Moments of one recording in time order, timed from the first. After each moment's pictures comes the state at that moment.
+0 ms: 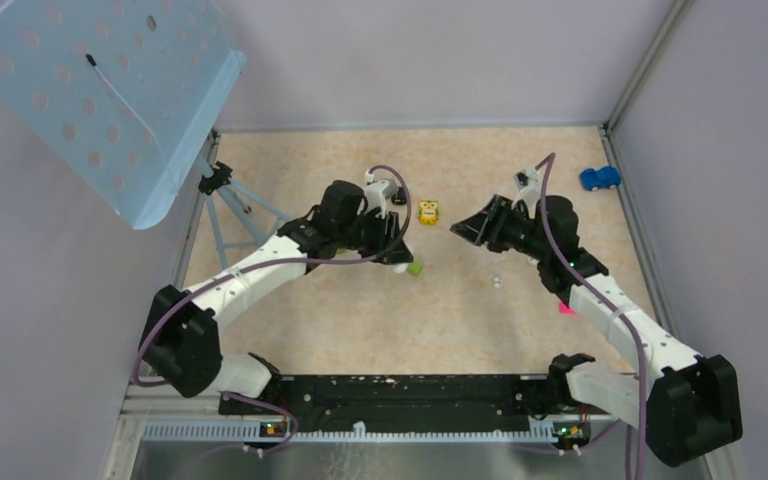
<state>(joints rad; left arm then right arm) -0.62 1.41 1.02 -0.30 0.42 -0.41 0.32 1.03 0.67 0.02 -0.42 0.71</state>
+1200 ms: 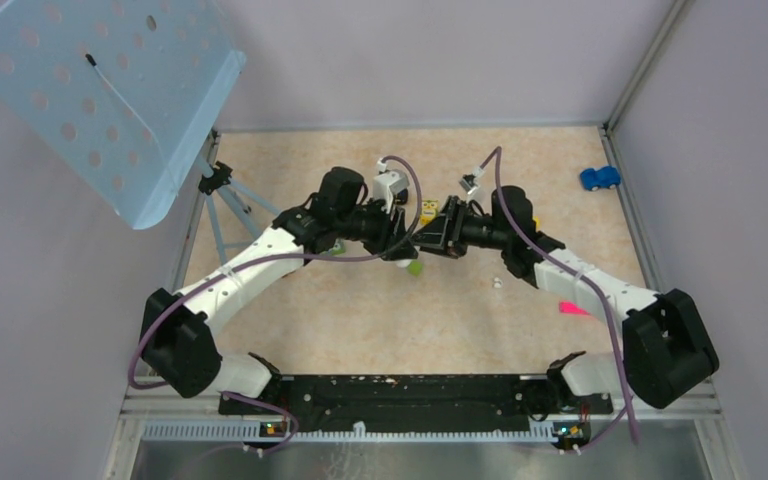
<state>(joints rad) -0.63 1.40 1.14 -0.38 0.58 -0.23 0.51 1.31 0.76 0.22 -0.65 1.02</state>
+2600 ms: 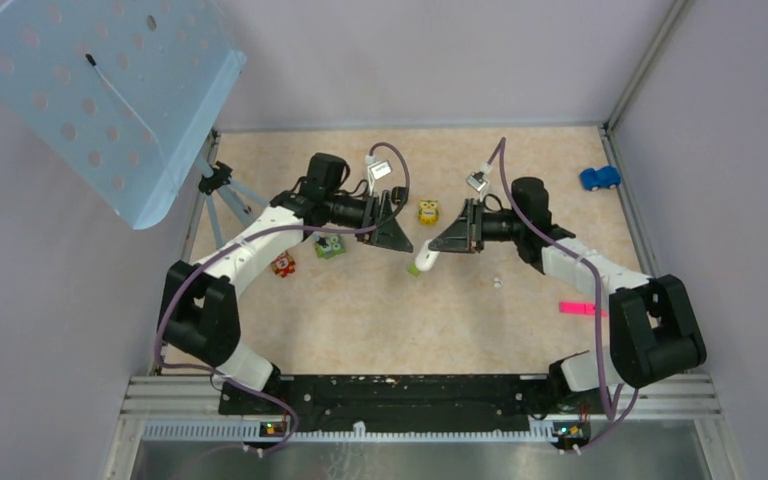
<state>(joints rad) -0.43 1.53 1.20 -0.37 1.06 -0.37 0.32 1.41 0.77 0.22 -1.02 0.78</state>
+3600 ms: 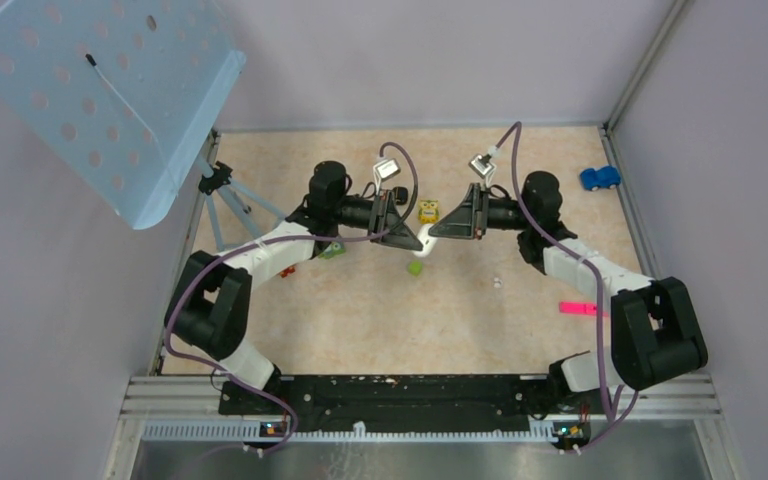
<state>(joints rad) -0.48 1.60 1.00 0.40 1.27 -0.90 0.32 1.40 0.77 0.59 -1.14 1.01</state>
